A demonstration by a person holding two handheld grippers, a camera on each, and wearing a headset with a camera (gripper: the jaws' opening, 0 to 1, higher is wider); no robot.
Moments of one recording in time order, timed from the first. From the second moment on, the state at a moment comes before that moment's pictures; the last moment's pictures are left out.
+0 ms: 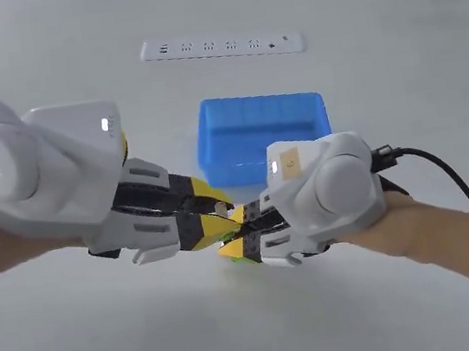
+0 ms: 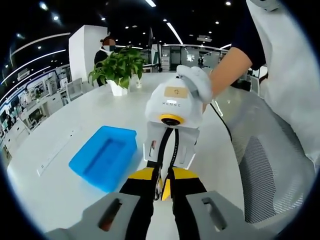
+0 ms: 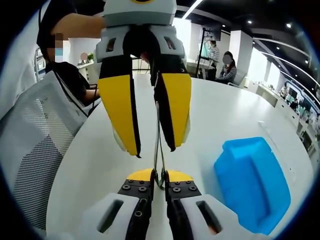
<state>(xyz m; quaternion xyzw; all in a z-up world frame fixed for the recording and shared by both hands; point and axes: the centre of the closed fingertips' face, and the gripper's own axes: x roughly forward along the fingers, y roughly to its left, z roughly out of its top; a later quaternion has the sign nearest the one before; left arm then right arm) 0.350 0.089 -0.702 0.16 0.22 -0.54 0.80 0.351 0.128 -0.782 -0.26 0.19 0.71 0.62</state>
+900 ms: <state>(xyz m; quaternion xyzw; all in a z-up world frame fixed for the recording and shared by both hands) 0.344 0.126 -0.698 0.09 0.25 -0.43 0.87 0.356 0.106 -0.750 -0.25 0.18 0.69 0.65</state>
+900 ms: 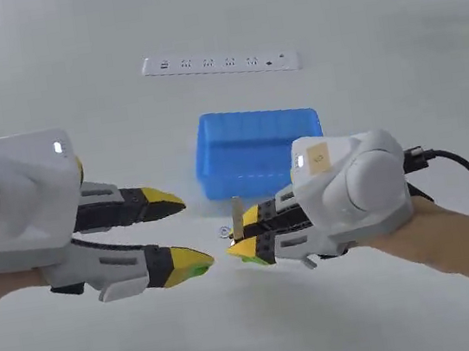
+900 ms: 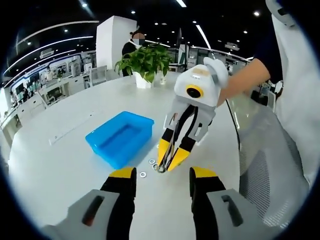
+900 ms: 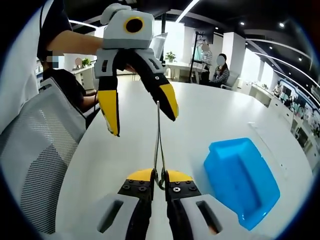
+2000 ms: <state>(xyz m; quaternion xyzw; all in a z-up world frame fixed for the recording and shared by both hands) 0.309 0.163 -0.719 0.04 0.25 -0.33 0.91 0.444 0.078 -0.671 -0.25 0.14 0.63 0.72</state>
